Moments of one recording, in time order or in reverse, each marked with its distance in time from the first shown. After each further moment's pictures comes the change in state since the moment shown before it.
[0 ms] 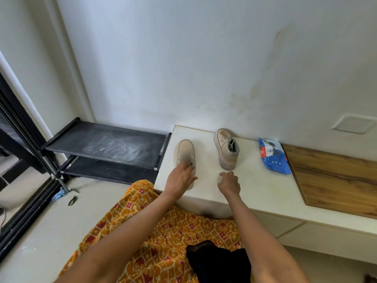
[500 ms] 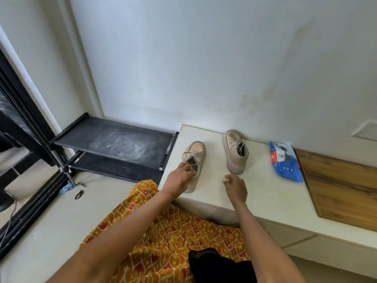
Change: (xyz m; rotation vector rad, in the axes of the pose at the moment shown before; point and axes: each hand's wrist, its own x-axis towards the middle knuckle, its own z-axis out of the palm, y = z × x) left_hand 0.004 -0.032 0.001 -0.012 0.046 0.154; right_hand 0.014 0.009 0.016 0.331 0.215 -0.058
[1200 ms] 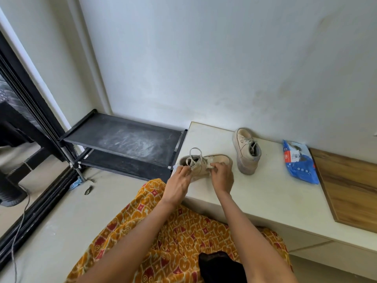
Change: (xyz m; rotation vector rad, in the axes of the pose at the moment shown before) left_hand -0.027 -0.008 -0.004 0.161 0.044 -0.108; right_hand 0.002 -0.081 0.044 0.007 0.080 -0.188
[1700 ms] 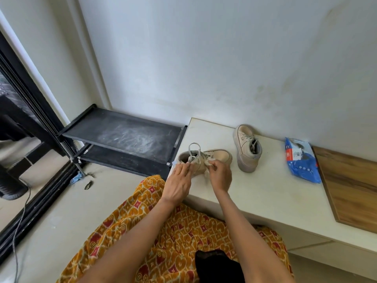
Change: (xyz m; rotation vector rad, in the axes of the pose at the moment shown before) left_hand 0.000 0.001 0.017 0.266 -0.177 -0.006; right_hand 0.000 0.001 0.005 0.131 0.012 0.059
